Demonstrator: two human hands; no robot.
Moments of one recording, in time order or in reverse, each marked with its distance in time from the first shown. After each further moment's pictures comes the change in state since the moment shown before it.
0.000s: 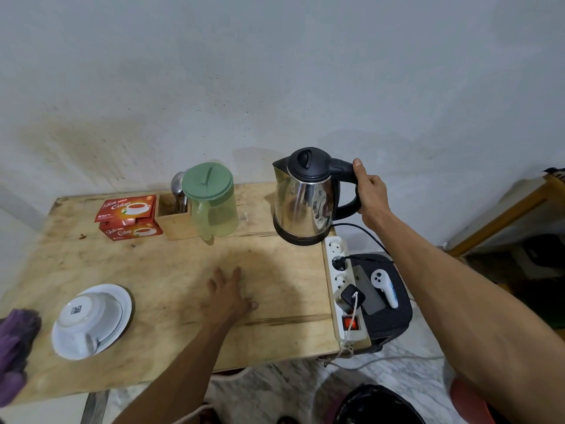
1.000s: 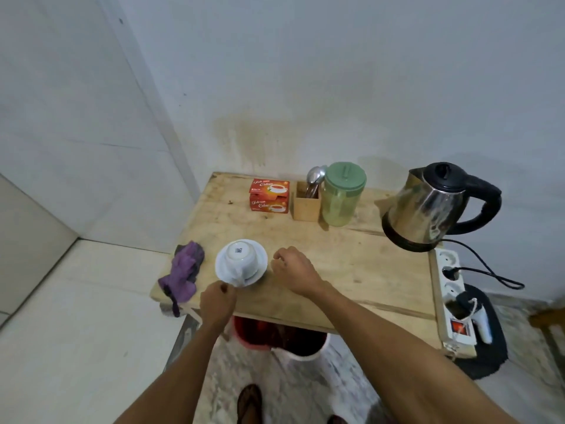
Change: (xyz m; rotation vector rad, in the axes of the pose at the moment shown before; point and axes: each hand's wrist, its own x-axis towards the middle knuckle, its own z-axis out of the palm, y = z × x) left_hand -0.123 -0.239 -0.086 -0.515 0.549 -0.331; right_hand -0.307 0.100 0.256 -0.905 -0.833 -0.492
